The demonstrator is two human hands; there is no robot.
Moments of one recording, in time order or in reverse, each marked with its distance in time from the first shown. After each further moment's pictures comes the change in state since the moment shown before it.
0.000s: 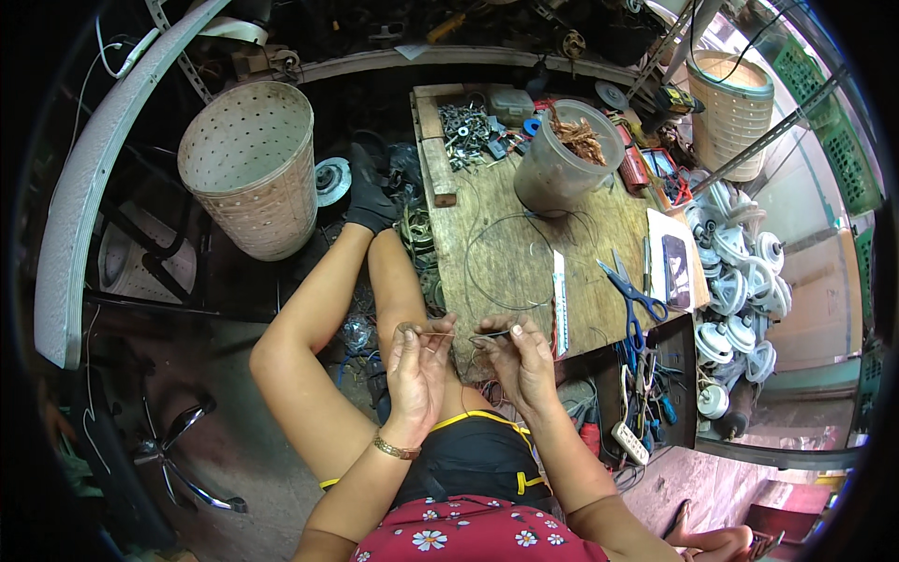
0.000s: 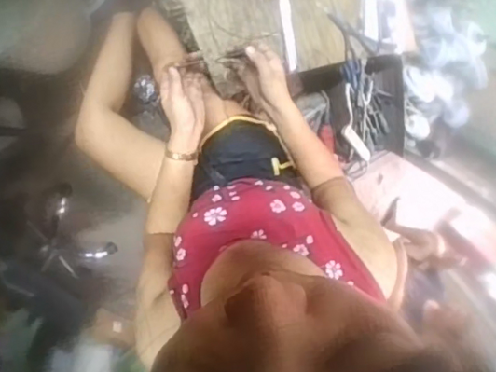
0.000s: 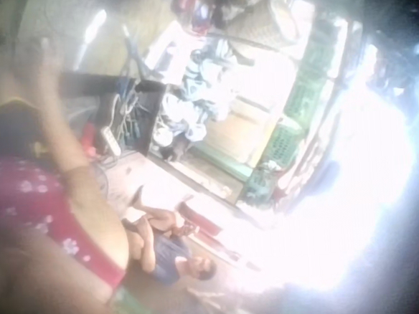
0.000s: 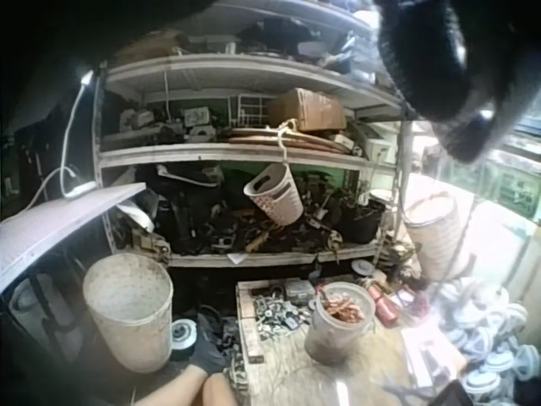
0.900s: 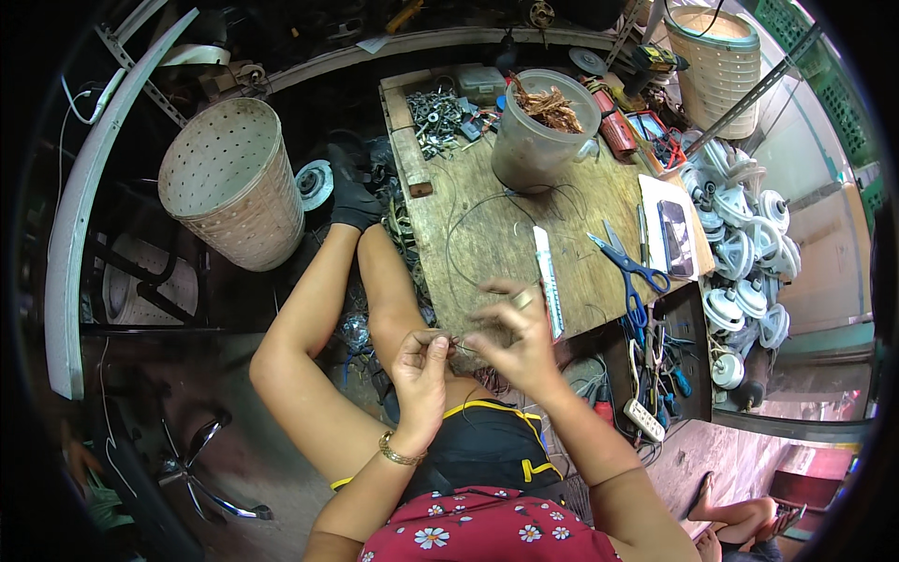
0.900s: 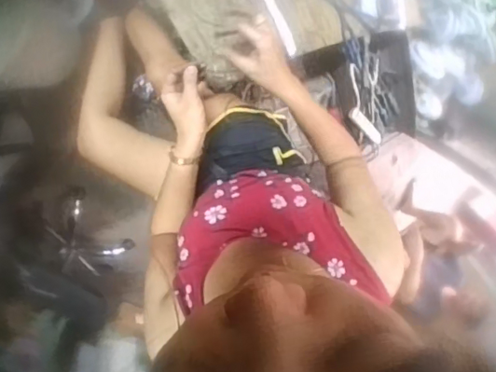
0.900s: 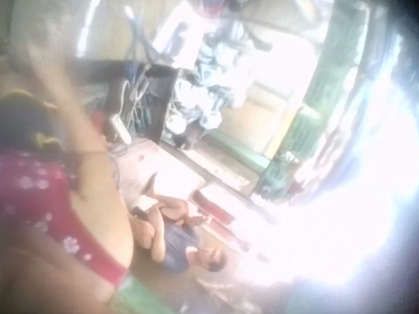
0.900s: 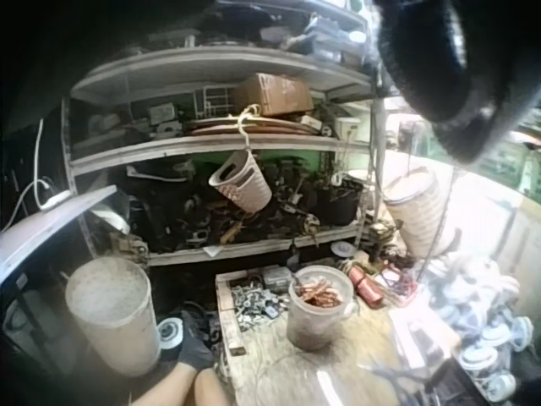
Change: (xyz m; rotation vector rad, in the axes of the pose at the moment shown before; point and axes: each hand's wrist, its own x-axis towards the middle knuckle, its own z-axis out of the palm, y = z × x) left_hand -0.018 -0.013 0.013 0.602 -0.035 0.086; right_hand 0.007 -0.037 -0.002 -1.330 -0.150 -0.620
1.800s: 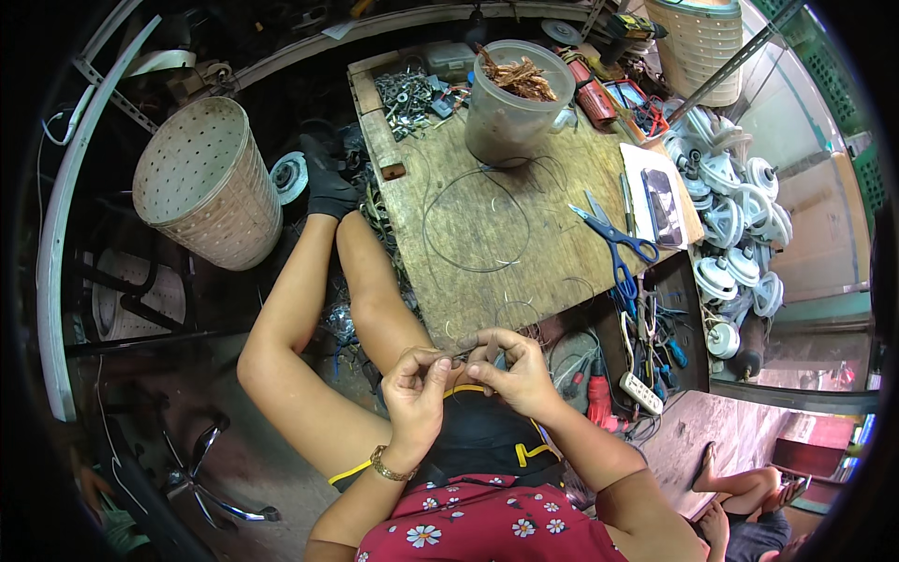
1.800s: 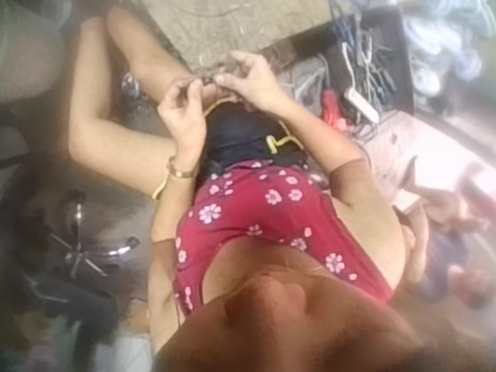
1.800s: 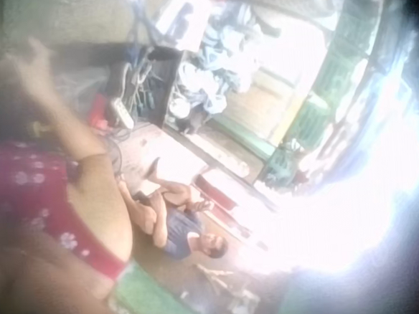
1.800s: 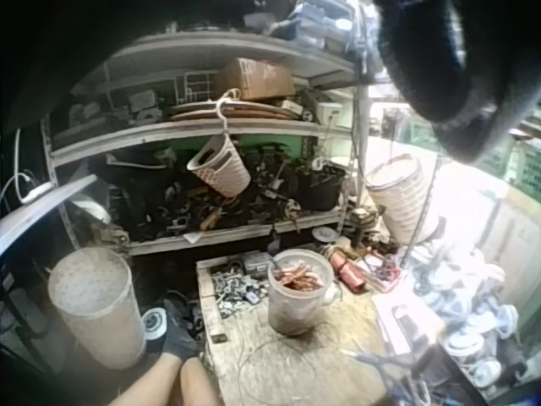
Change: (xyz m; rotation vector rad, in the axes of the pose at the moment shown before) left_hand -0.032 0.003 -0.005 0.212 -0.120 0.042; right_hand -0.059 -0.015 -0.002 0.615 -0.109 0.567
